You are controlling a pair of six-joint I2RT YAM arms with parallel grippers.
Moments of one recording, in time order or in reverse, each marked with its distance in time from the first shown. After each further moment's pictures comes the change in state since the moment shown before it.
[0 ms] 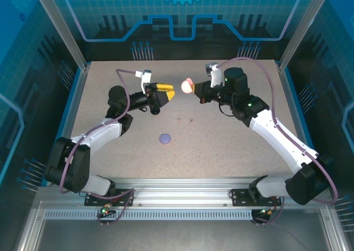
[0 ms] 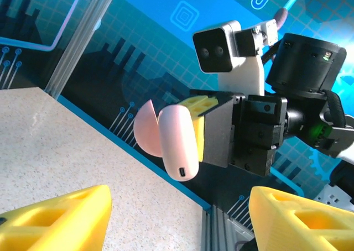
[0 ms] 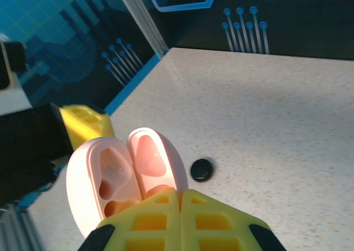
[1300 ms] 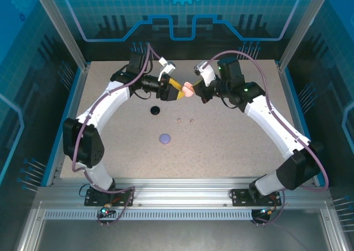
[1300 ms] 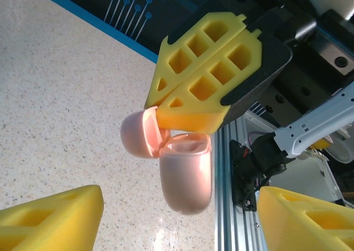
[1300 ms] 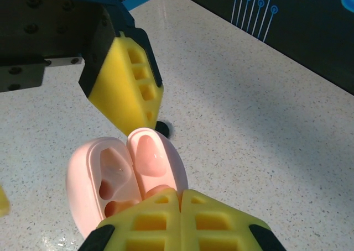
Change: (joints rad) left arm -0.024 0.304 0.756 -1.468 0.206 0.934; right arm -0.017 0.158 0.220 -0.285 -0.036 -0.476
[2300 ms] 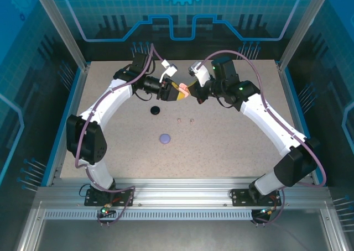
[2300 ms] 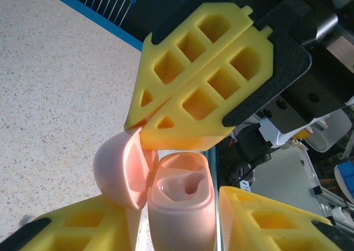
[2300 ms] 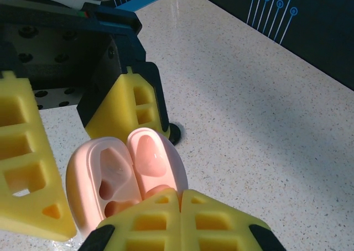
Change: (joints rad) left arm -0.008 0.042 0.045 -0.112 0.049 0.066; right arm 0.037 0.038 0.036 -0.008 -0.002 -0.007
